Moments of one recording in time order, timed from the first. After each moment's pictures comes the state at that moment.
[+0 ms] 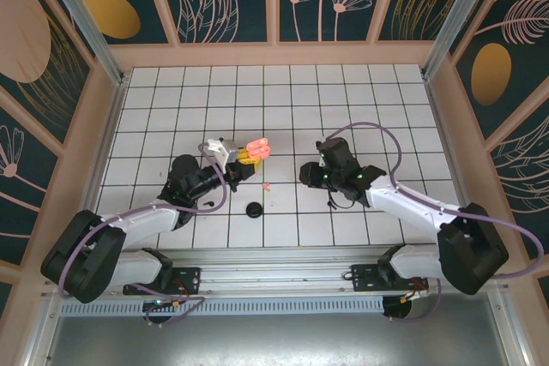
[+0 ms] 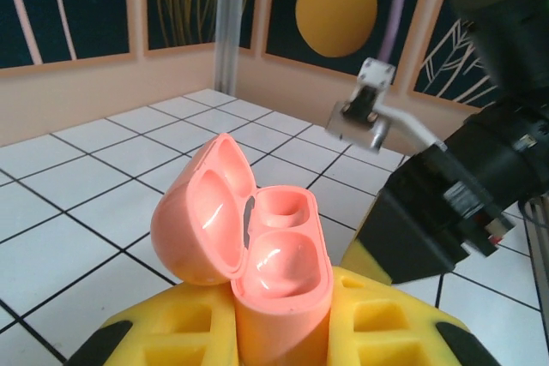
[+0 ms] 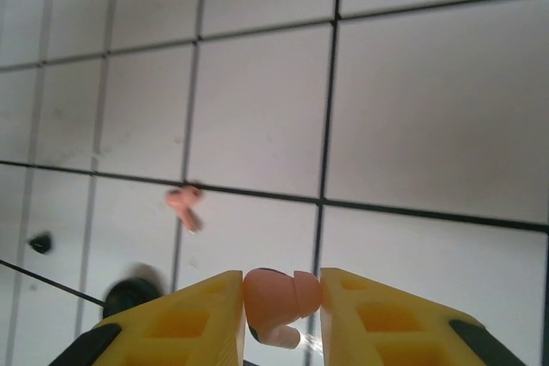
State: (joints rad) left arm -0.53 1.29 0.36 0.91 0.54 -0.15; right arm 0.67 1.26 0.70 -0.23 -0.09 0.68
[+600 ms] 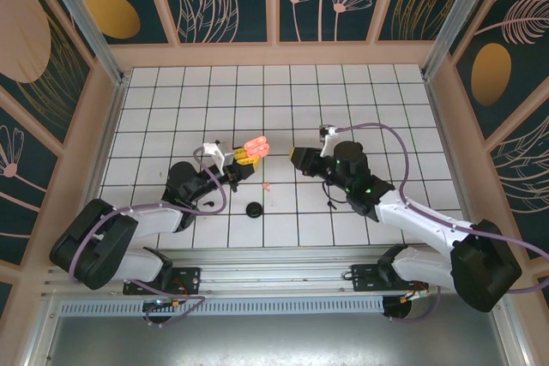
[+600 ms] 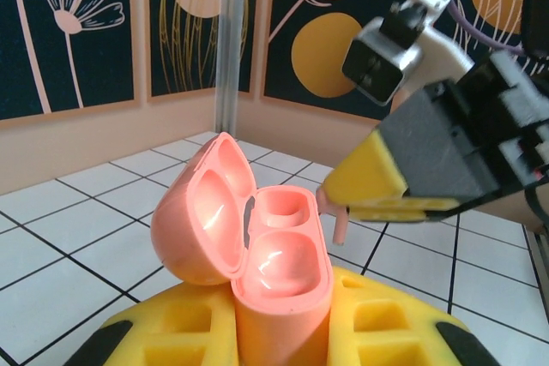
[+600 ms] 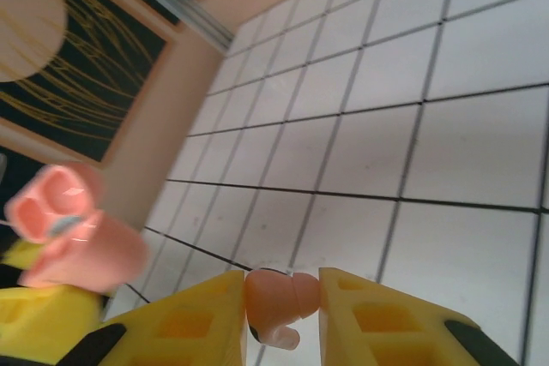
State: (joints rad) left arm -0.53 1.37 0.32 1.16 0.54 -0.17; right arm 0.70 1.13 0.57 0.30 -0.15 0.73
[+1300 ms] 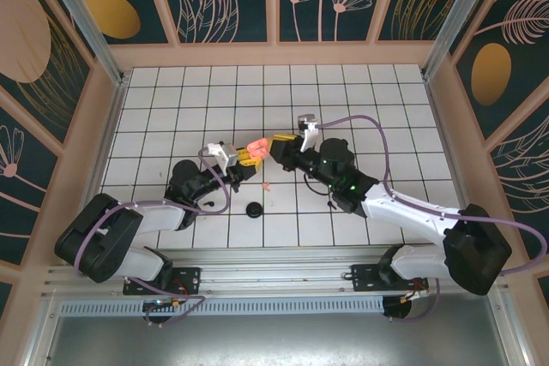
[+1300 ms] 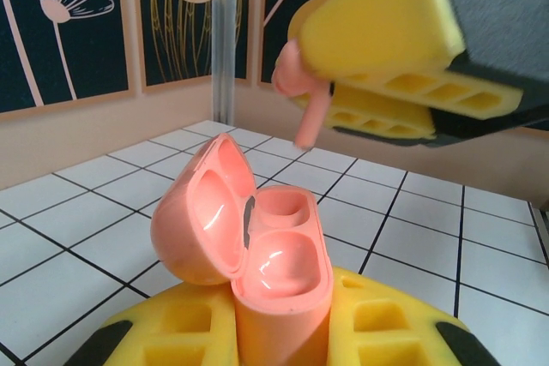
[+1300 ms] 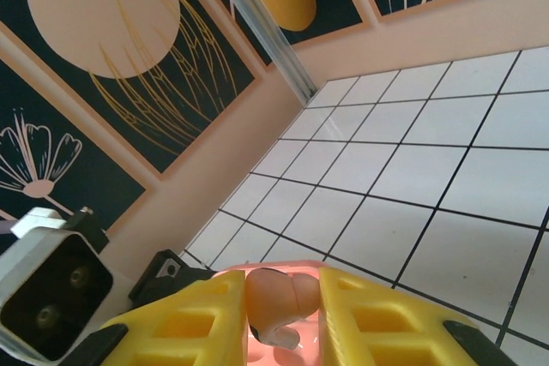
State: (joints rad) left arm -0.53 1.41 0.33 1.16 0.56 -0.12; right arm 0.83 1.25 0.69 0.48 -0.08 0.55
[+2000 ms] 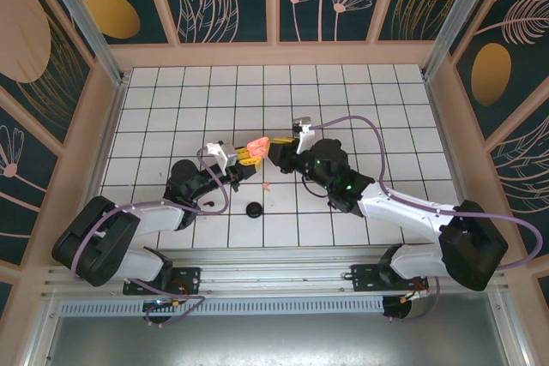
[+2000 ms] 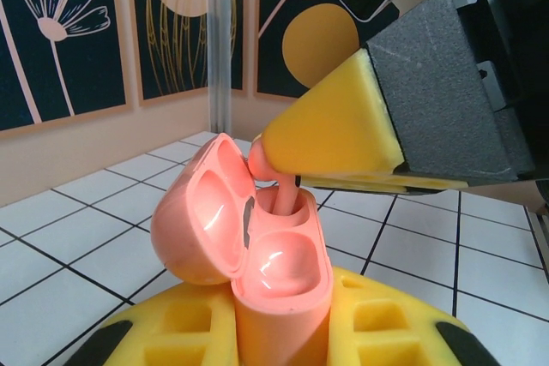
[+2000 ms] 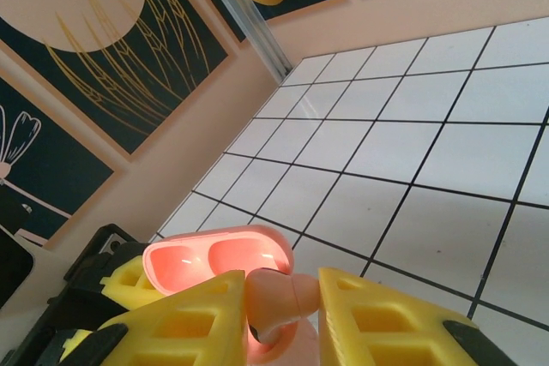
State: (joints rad) left arm -0.53 1.39 0.34 1.15 0.57 -0.12; right arm 0.85 1.27 0.70 0.41 -0.03 0.53
